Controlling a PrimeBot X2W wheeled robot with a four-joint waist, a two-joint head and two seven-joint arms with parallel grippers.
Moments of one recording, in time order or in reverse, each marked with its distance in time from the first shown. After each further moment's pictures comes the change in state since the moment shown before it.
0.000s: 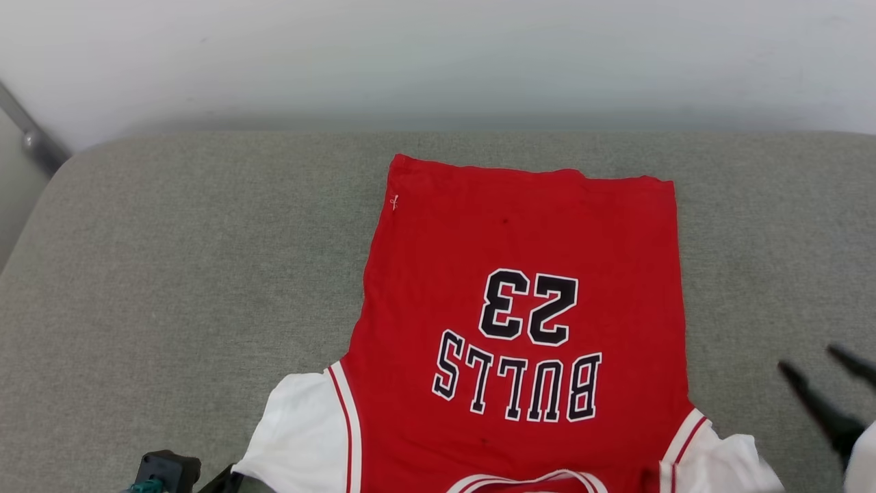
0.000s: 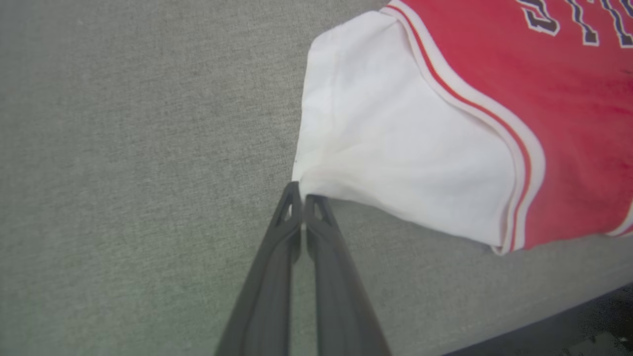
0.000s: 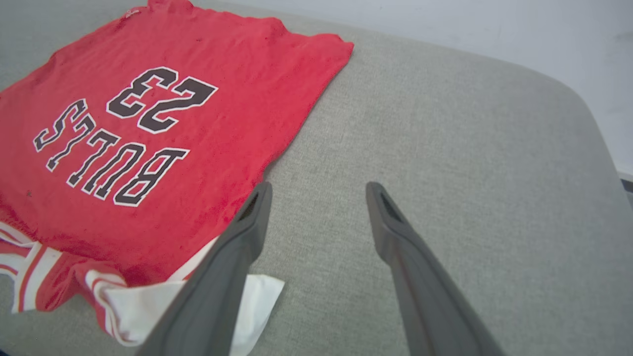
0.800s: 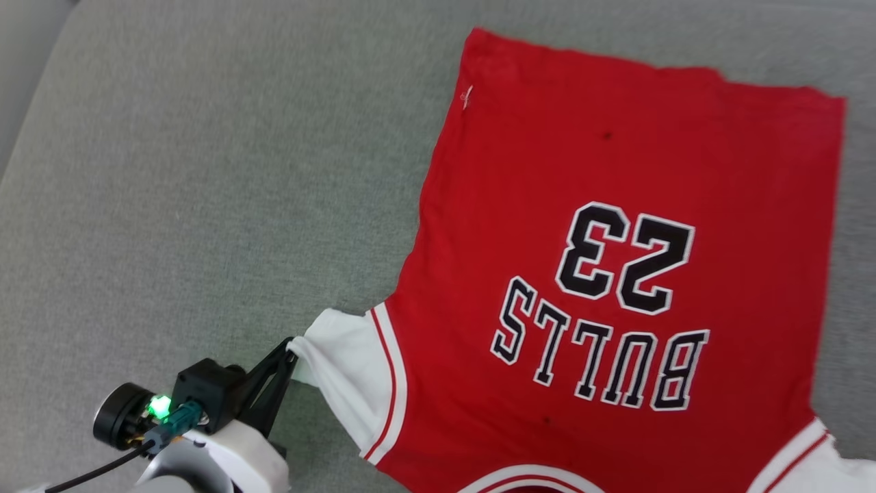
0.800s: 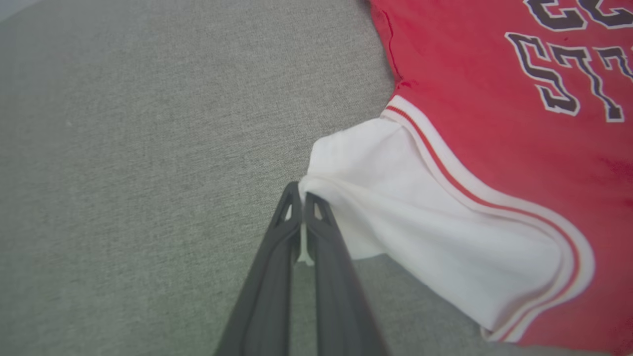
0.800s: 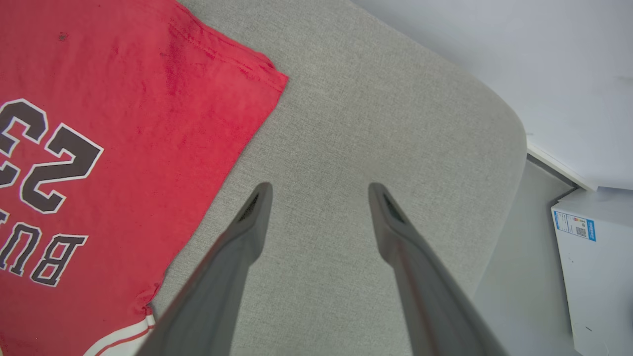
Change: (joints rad) left arm -0.195 -0.019 0.029 -0.202 0.183 0.077 -0.006; right arm -0.945 -0.316 0.096 0.056 0.228 0.000 1.013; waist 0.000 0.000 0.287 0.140
